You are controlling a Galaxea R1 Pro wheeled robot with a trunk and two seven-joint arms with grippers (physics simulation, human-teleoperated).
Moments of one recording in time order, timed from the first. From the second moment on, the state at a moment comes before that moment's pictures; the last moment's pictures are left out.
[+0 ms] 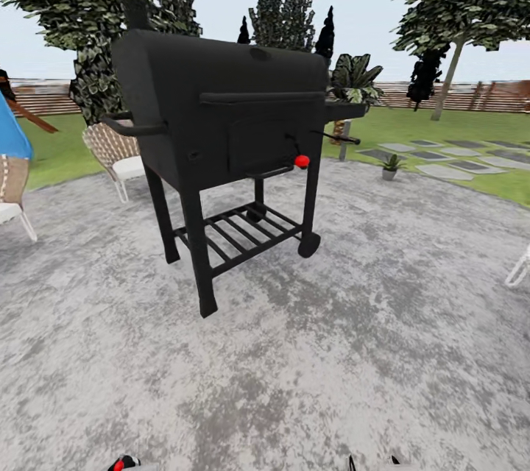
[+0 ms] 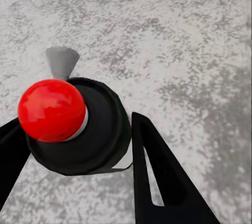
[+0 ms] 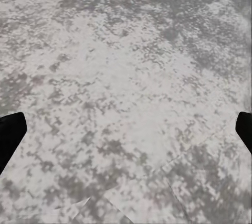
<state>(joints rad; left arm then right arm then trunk) -0.25 0.04 -0.02 -0.16 -0.04 -0.69 0.28 -0.24 -0.01 0.11 -0.20 0.01 -0.70 -0.18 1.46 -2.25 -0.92</state>
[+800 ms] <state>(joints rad) -0.25 0.04 -0.02 -0.16 -0.03 -0.69 0.28 -0.24 -0.01 0.11 -0.20 0.01 -0.70 -0.18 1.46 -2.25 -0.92</state>
